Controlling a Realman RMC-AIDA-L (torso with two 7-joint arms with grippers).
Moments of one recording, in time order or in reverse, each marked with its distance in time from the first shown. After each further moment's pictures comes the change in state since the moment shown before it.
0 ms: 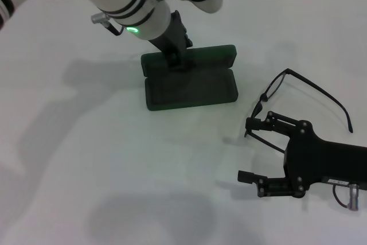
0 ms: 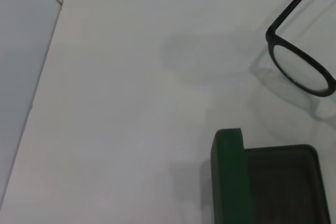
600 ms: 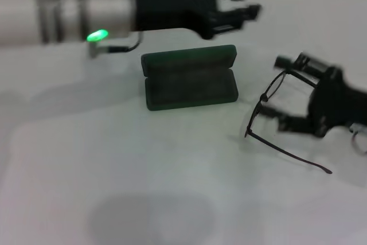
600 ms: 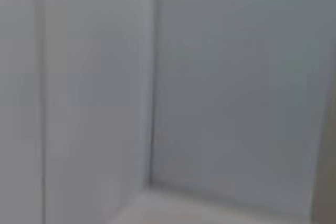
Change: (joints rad) left arm 0.402 0.003 -0.224 0.064 -1.093 0.029 0.432; right arm 0.006 -0.055 0.180 -0.057 0.001 0.013 0.019
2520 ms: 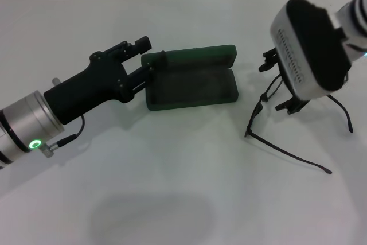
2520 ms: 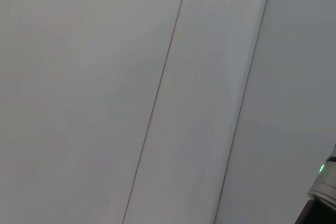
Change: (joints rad) left arm 0.126 0.003 -0.257 -0.721 -0.332 0.275 0.635; right arm 0.276 0.112 0.259 -0.956 -1.964 0.247 1.036
